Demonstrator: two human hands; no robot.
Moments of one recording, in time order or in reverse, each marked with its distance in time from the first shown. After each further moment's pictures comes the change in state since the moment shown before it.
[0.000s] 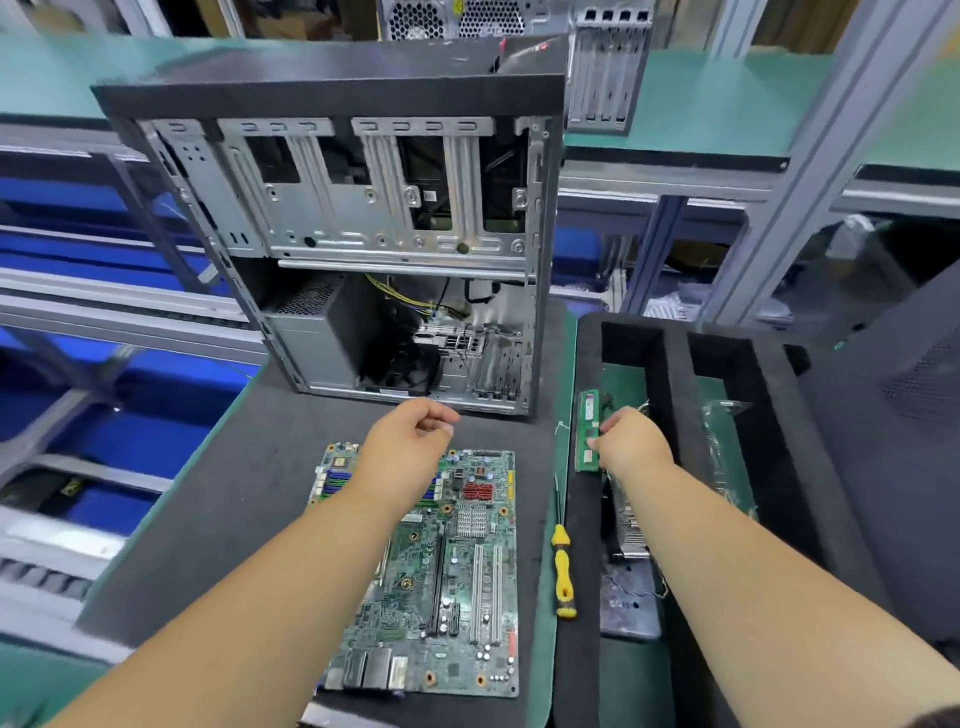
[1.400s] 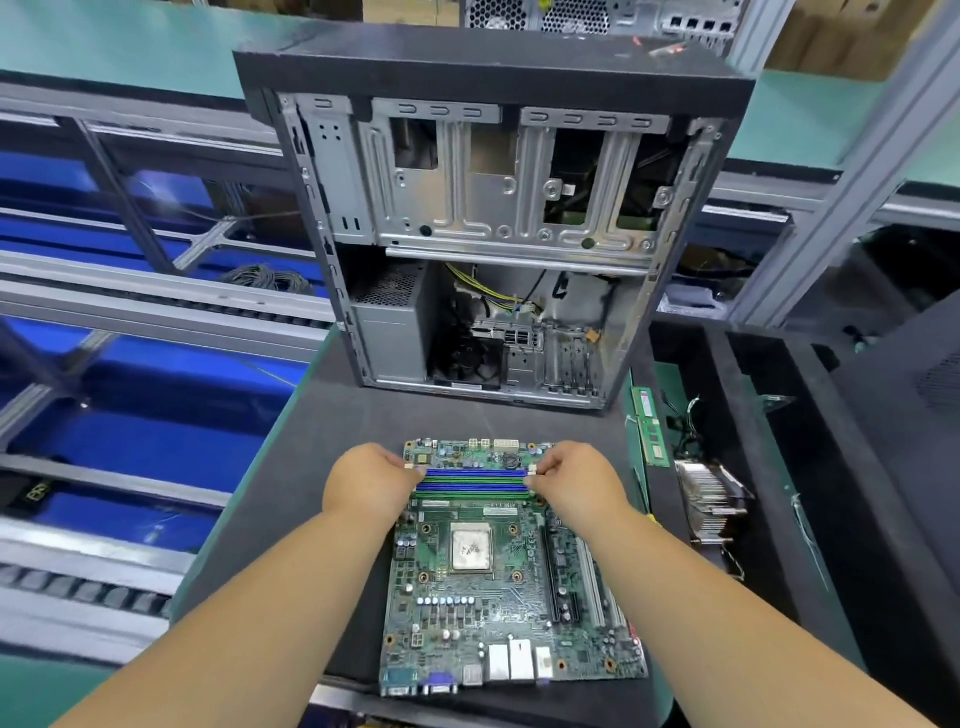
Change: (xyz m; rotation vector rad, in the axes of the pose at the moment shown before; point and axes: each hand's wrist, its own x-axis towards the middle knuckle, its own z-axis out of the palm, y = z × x) left_hand 0.012 -0.085 -0.114 0.412 0.033 -0.308; right_hand -0.122 -0.087 0.111 -0.046 -0.054 -0.218
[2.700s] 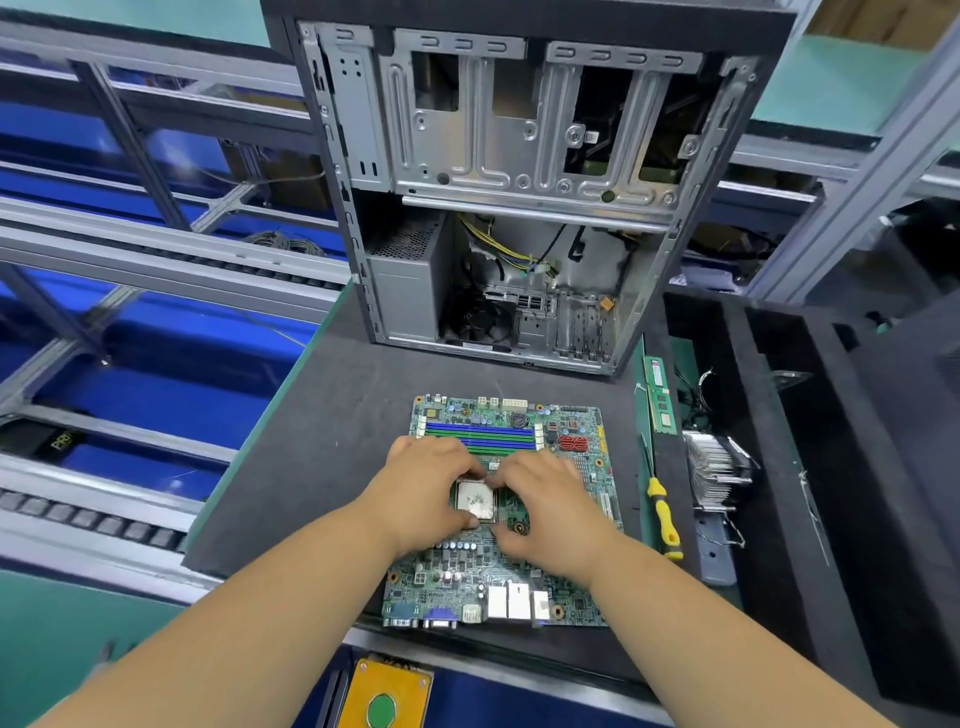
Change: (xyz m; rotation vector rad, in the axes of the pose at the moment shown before) left_hand -0.040 -0.023 0.026 0.462 -0.197 0.810; right_hand -0.059 0.023 0.033 -0.345 -0.105 -0.717
